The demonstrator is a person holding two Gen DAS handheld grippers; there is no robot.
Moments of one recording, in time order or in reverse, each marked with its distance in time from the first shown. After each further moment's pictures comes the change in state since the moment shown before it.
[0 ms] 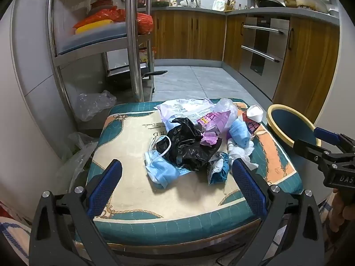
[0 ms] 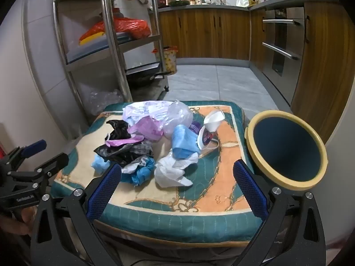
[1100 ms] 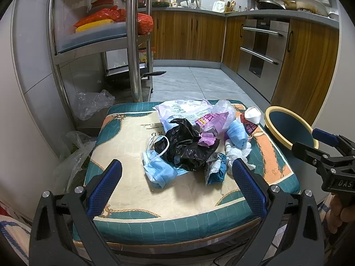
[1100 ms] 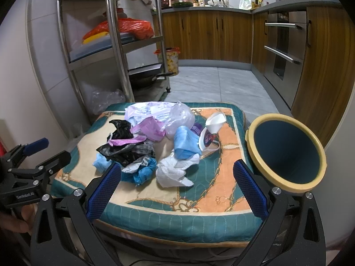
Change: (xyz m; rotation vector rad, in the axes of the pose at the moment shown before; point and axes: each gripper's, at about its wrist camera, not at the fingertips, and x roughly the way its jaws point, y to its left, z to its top) left arm -0.001 -0.001 0.000 -0.020 -0.005 -0.018; right arm -0.004 0.004 0.000 -0.018 -0.006 -0.004
